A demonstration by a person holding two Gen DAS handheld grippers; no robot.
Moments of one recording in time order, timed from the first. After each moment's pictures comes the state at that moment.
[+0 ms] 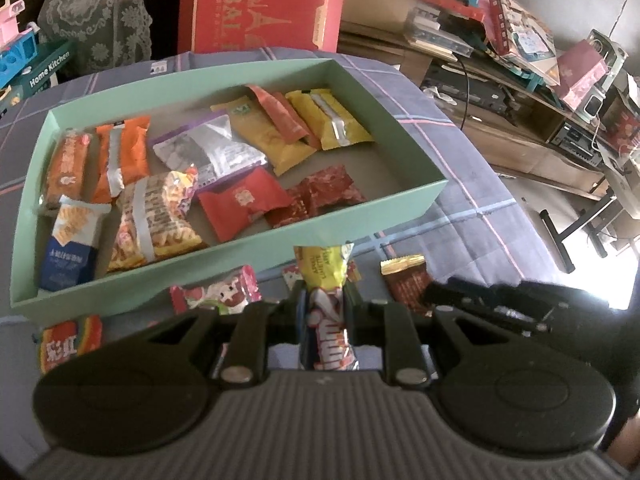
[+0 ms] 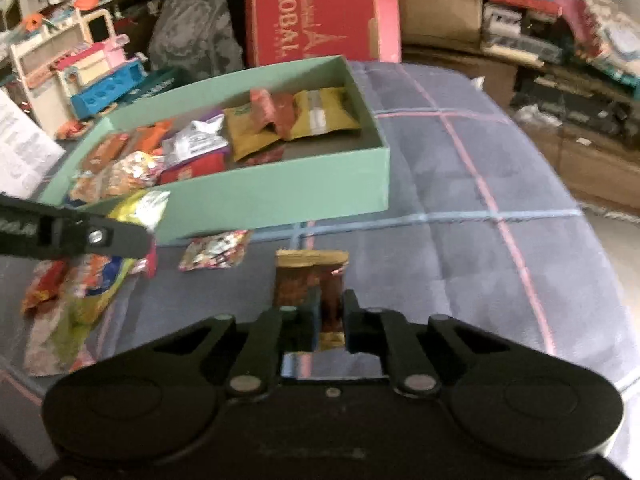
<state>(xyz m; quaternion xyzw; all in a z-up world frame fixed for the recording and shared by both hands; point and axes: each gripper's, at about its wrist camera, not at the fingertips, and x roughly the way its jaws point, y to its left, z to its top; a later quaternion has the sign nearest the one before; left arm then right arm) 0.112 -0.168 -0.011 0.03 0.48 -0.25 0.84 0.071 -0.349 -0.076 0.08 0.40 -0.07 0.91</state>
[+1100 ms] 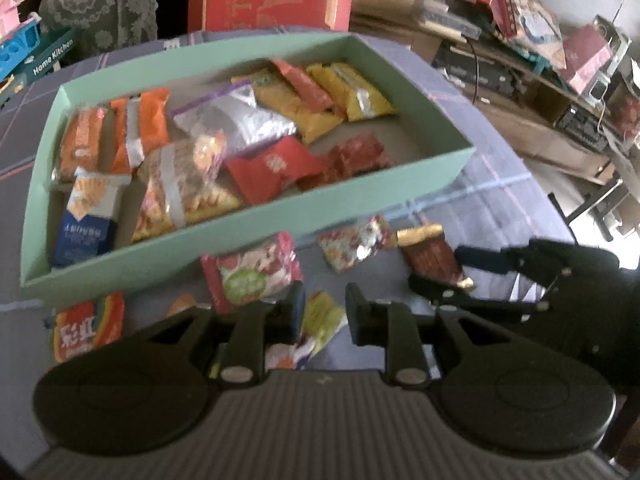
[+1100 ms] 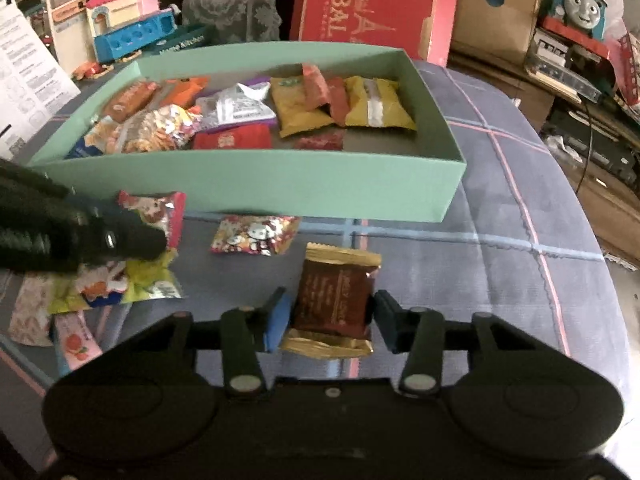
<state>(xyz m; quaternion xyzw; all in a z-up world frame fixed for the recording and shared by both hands) 0.112 -0.143 -0.032 0.05 0.50 -0.25 0.83 0.094 -0.294 -0.085 -0.02 0.43 0.00 0.90</state>
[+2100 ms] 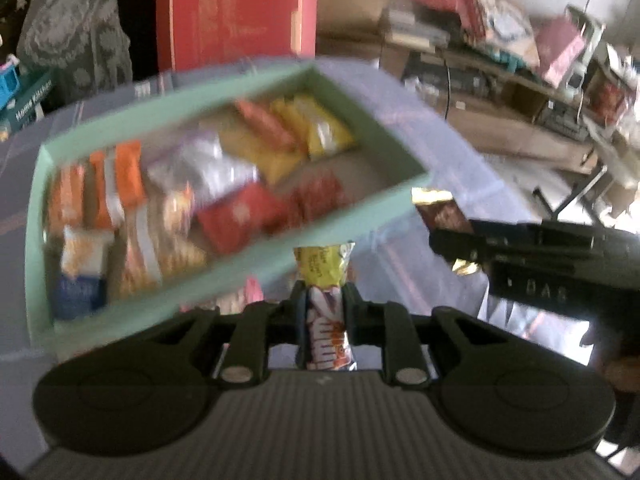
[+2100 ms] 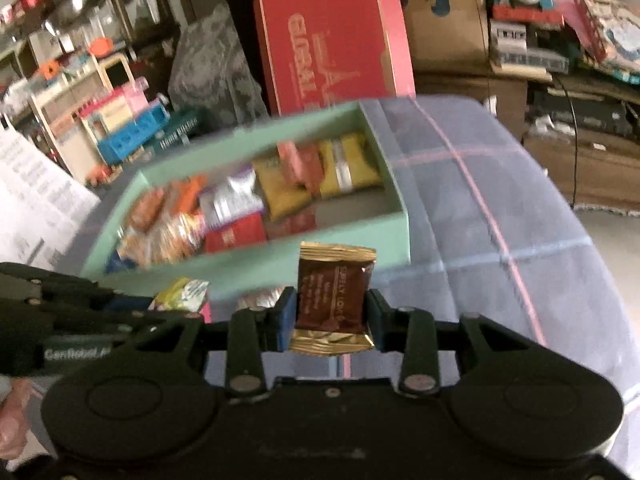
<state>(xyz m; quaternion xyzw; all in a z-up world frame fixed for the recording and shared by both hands) 0.114 -0.169 0.010 0.07 0.46 -0.28 0.84 0.077 -0.359 -0.022 0.14 0.35 0.00 0.93</state>
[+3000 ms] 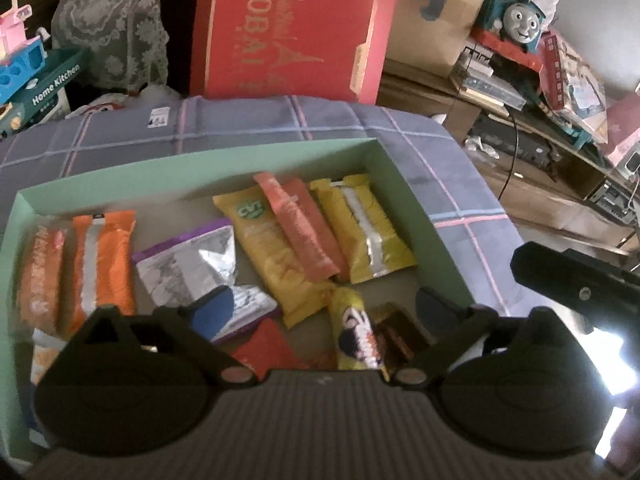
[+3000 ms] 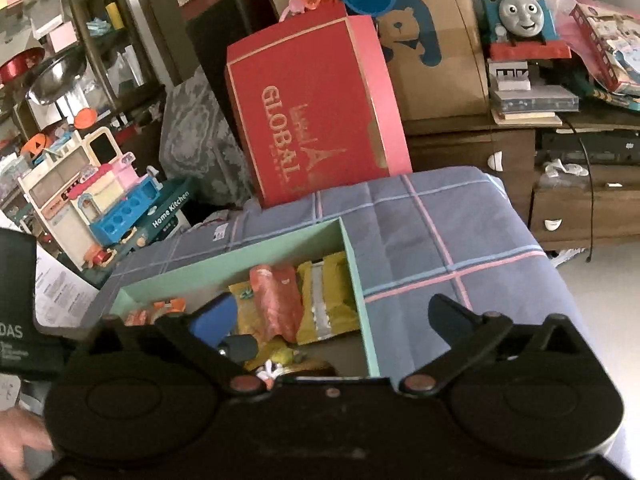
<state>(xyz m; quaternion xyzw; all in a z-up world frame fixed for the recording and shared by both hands) 0.246 -0.220 -0.005 0.00 0.47 -0.20 0.86 0.172 -0.427 0.006 0.18 0.31 -0.01 0.93</state>
